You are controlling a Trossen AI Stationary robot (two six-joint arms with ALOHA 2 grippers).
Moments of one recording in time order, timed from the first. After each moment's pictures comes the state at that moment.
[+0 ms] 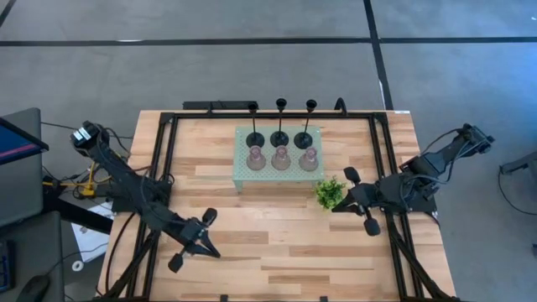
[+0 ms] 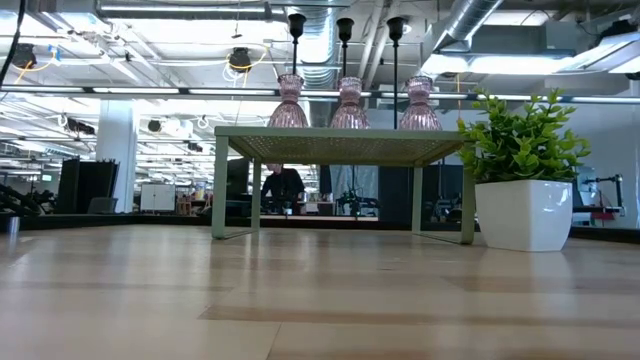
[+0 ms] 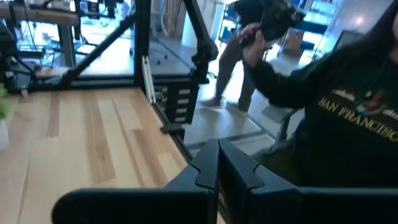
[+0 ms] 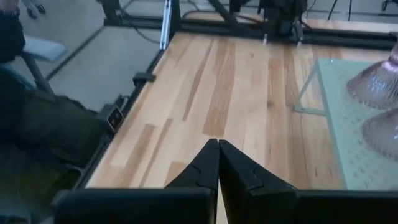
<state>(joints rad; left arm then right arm) -0.80 0.93 0.54 0.43 -0.22 -0.16 0.56 0.90 0.92 -0.54 0.26 0.18</state>
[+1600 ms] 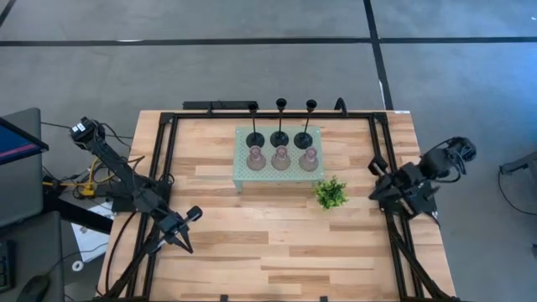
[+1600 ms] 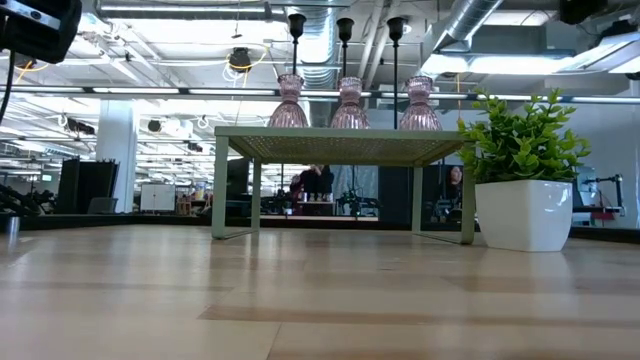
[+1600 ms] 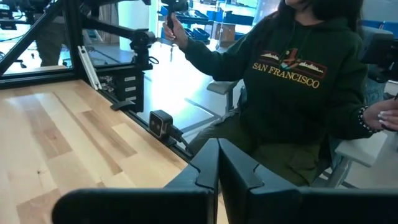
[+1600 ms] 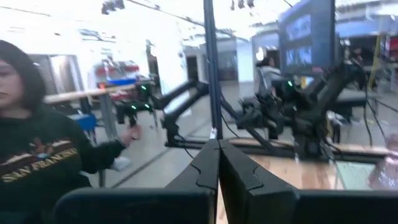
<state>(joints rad) -0.80 0.54 0.13 0.50 0.05 -0.06 0.56 0.15 0.42 -0.13 0.12 0.07</state>
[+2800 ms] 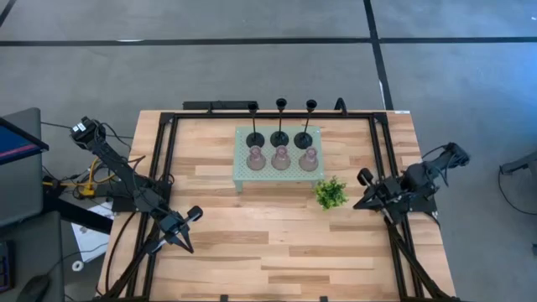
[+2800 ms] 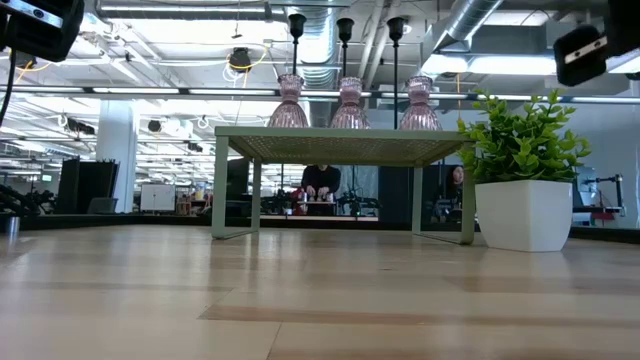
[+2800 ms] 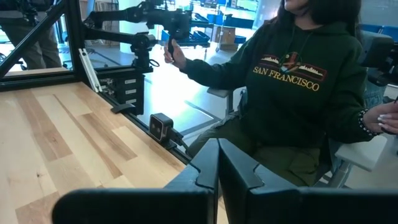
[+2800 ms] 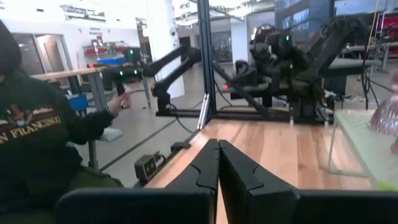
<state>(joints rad) -0.80 0.55 0.13 0.52 0.05 -0.06 0.53 0.00 0.15 -0.08 0.13 0.09</state>
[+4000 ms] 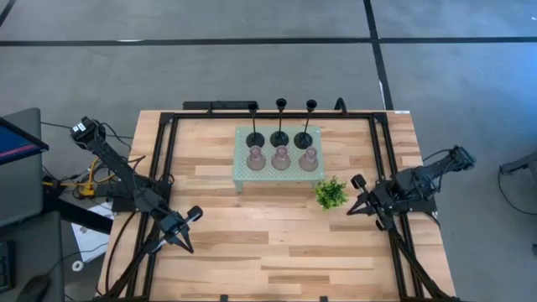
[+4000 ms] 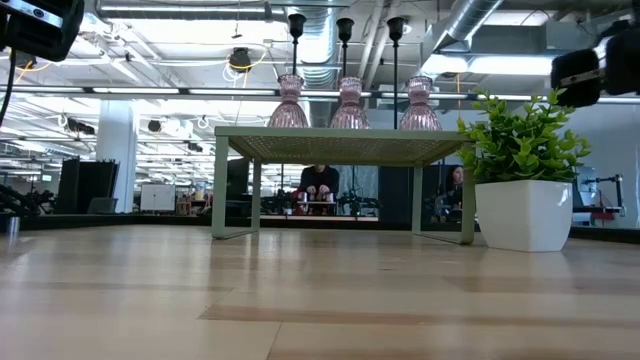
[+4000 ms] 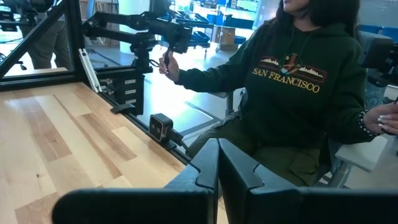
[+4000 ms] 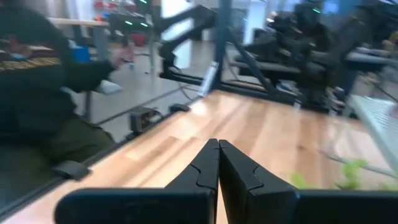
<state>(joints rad) -0.80 0.55 0.13 0.52 0.05 -0.06 0.46 0.03 0.03 -0.06 0.00 -0.08</state>
